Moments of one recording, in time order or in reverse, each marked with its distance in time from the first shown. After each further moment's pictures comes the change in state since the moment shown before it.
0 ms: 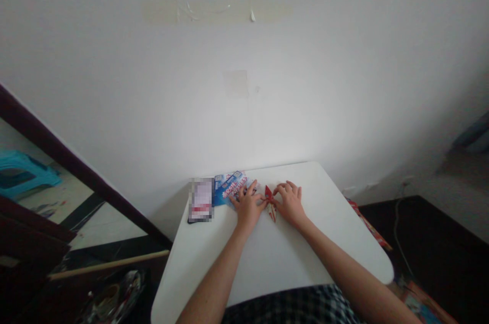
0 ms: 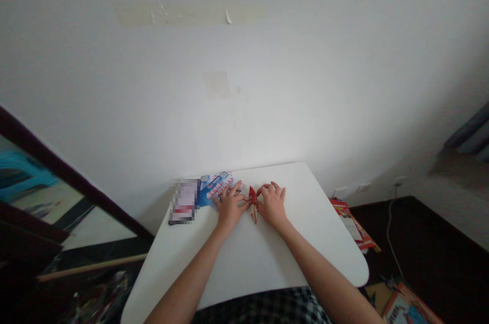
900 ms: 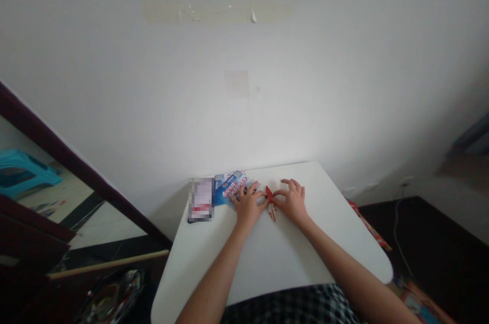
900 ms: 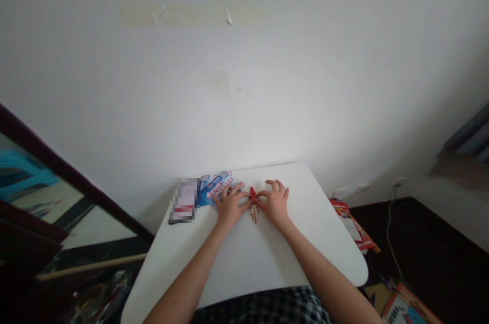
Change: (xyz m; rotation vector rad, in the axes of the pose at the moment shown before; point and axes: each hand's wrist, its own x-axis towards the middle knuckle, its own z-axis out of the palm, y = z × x) left_hand 0.001 0.003 -0.004 -0.018 -0.002 0.011; right_hand 0.003 0.003 -0.005 0.035 0.042 0.071
